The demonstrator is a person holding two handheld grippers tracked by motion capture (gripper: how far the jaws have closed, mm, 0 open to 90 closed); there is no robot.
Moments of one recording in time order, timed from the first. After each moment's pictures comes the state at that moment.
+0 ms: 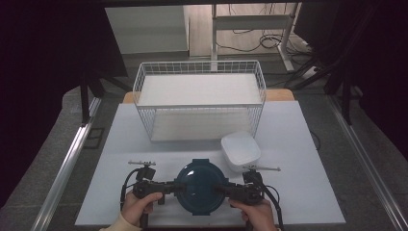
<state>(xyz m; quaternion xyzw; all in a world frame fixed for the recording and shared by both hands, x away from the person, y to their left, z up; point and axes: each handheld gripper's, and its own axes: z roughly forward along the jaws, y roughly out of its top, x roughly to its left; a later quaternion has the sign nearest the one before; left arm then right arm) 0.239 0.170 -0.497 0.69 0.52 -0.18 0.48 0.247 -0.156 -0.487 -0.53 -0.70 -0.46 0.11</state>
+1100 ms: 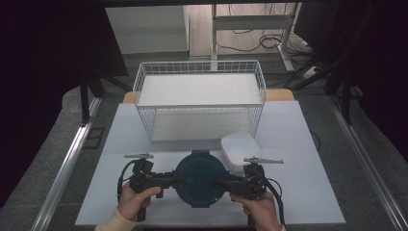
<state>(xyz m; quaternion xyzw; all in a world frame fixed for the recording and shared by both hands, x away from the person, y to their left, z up) 0.242 0.170 -0.462 0.71 0.49 -0.13 0.50 0.252 -0.154 -0.456 -0.50 -0.72 -0.48 0.09</state>
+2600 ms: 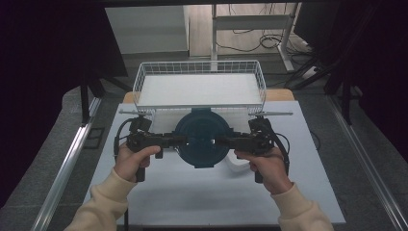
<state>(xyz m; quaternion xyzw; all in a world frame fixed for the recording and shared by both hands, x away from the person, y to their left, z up) 0.299 0.170 -0.365 0.71 0.46 -0.08 0.52 0.315 -0.151 -0.353 -0.44 -0.74 -0.50 0.03</state>
